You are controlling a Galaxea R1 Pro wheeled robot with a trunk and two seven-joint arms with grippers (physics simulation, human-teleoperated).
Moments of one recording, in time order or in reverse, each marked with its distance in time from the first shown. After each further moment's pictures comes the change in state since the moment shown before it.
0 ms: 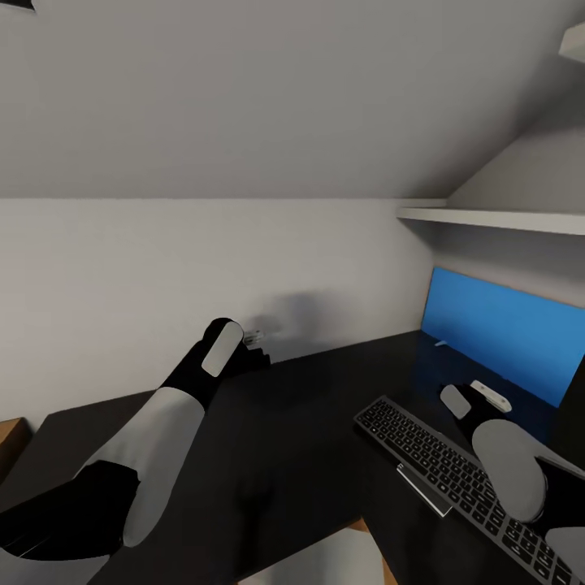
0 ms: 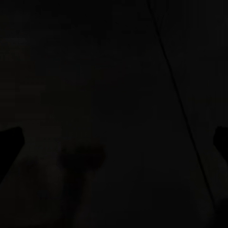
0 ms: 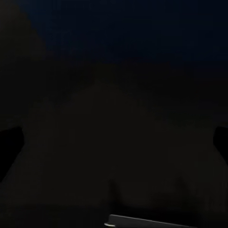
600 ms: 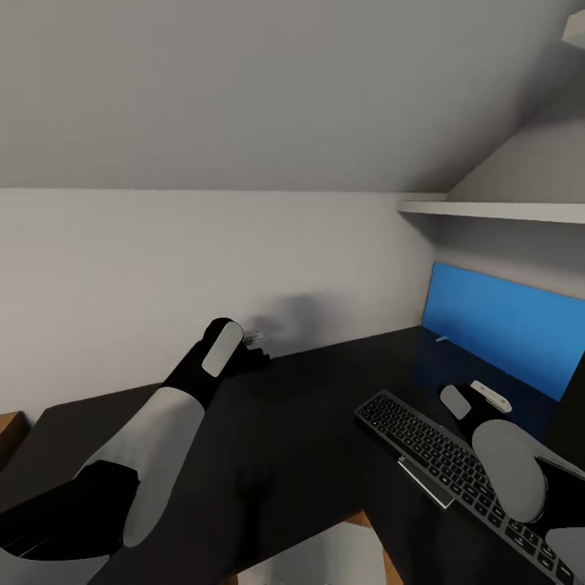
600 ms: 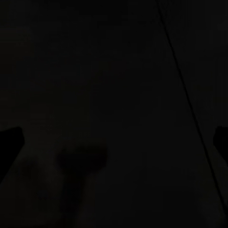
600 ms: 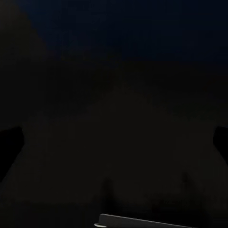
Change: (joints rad) left arm 0.000 0.000 0.000 0.000 0.002 0.000 0.000; right arm 0.001 0.000 0.000 0.000 0.000 0.000 0.000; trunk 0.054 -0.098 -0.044
